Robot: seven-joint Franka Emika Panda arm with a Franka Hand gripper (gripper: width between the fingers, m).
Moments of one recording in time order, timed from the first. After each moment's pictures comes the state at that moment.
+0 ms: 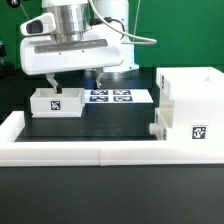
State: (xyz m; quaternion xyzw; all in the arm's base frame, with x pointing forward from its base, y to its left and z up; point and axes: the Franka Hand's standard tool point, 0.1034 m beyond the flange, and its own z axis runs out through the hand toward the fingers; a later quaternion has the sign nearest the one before) arm 0.430 -0.098 0.049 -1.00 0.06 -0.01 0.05
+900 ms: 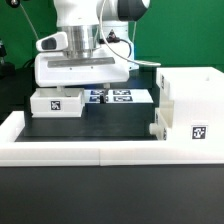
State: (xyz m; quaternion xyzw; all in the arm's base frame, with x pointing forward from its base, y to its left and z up) arm 0.398 -0.085 0.009 -1.00 0.03 -0.03 0.03
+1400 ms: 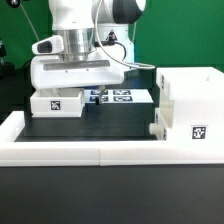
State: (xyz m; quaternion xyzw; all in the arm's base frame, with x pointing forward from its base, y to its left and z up) arm 0.390 -0.095 0.004 -1.00 0.01 -0.03 0.03
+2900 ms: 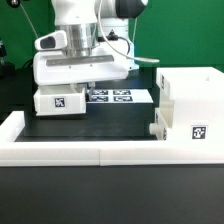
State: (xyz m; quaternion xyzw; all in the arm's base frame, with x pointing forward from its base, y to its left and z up) arm 0.400 -0.081 0.025 -1.00 -0.01 -0.02 0.04
